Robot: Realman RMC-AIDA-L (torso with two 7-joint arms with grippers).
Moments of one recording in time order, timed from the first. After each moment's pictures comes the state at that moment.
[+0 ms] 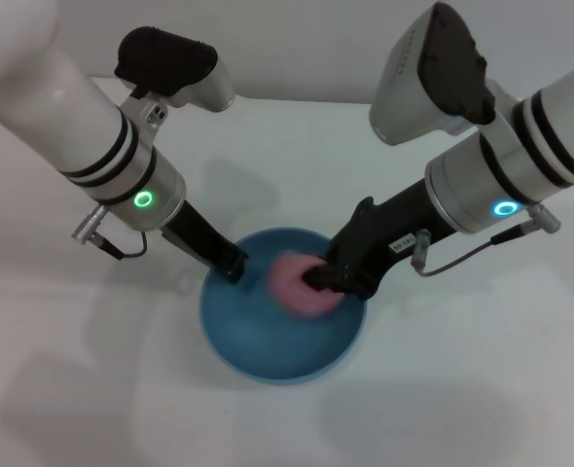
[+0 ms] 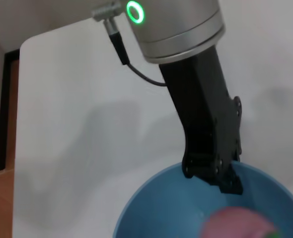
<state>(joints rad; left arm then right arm) -0.72 -2.07 1.41 0.98 2.52 1.39 -2.69 0.80 2.08 -1.56 -1.05 -2.14 -1.38 2.21</state>
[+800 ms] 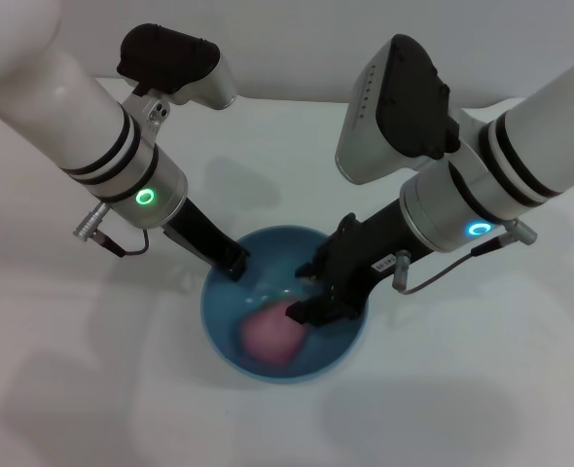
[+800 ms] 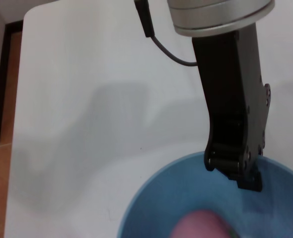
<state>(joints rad) -0.72 -2.07 1.41 0.98 2.52 1.39 -2.69 0.81 2.09 -1.68 -1.05 -2.14 -1.31 2.21</state>
